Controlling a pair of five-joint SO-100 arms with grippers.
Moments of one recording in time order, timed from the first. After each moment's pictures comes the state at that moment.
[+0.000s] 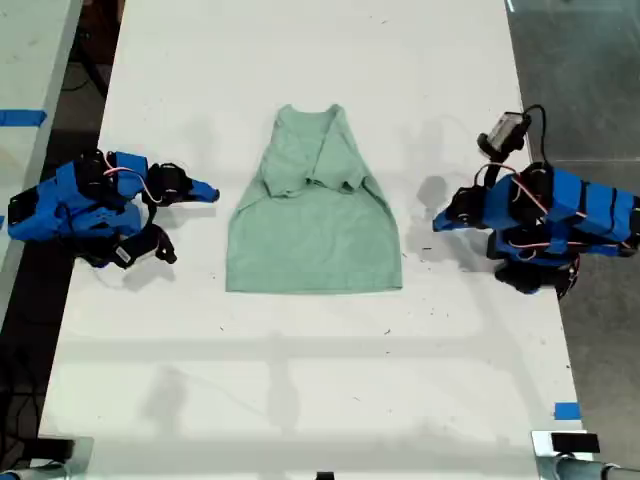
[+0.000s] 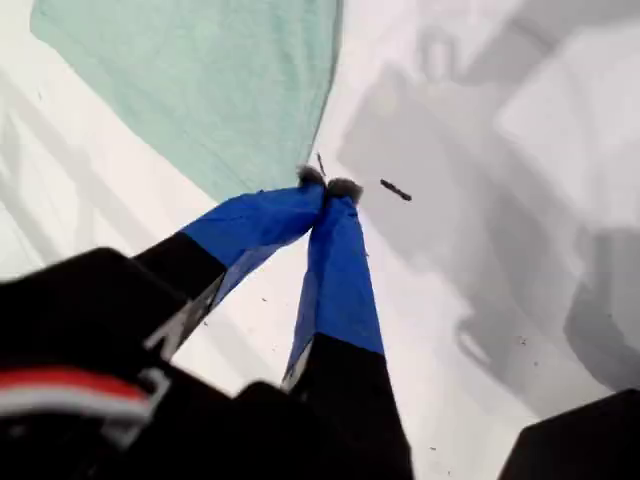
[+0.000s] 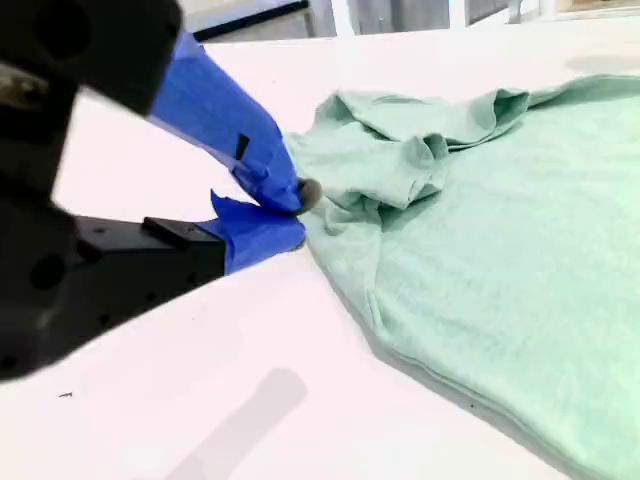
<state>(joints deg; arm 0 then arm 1) -24.6 206.3 179.5 64.5 11.8 16.9 171.2 147.1 84.3 -6.3</state>
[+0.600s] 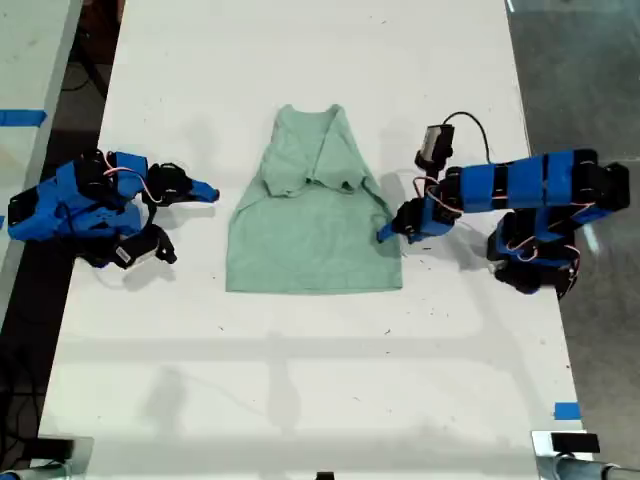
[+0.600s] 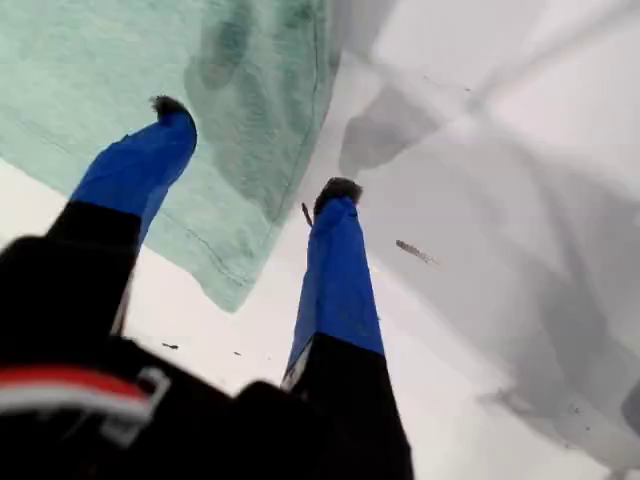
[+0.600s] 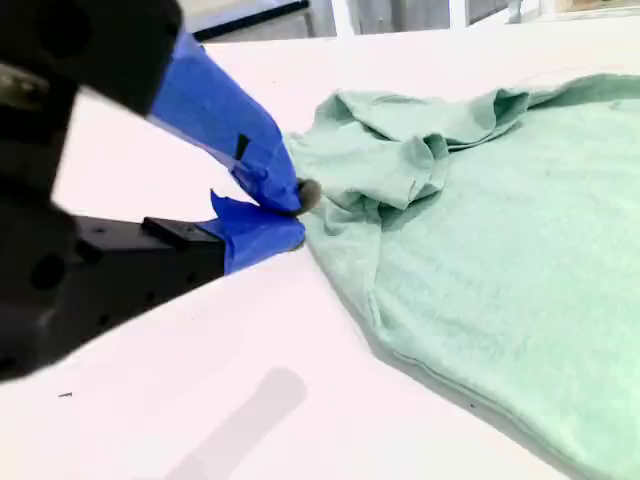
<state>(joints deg) -24.6 206.3 179.5 64.5 11.8 13.2 117.8 129.4 63.1 -6.7</state>
